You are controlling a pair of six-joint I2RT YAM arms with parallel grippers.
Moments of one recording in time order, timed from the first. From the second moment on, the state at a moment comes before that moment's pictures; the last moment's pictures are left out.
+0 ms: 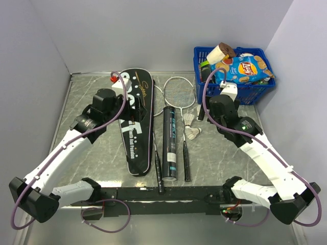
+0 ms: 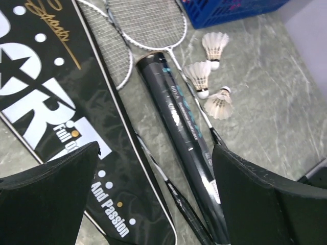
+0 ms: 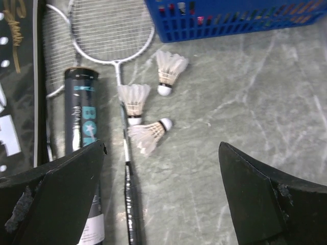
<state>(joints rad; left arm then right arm) -0.52 1.12 1.14 -0.43 0.08 -0.31 0.58 1.05 1.20 -0.77 0.56 0.46</state>
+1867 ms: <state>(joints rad) -0.65 2.01 1.54 -0.32 0.05 -0.45 0.56 0.87 1.10 -0.95 0.35 0.45</state>
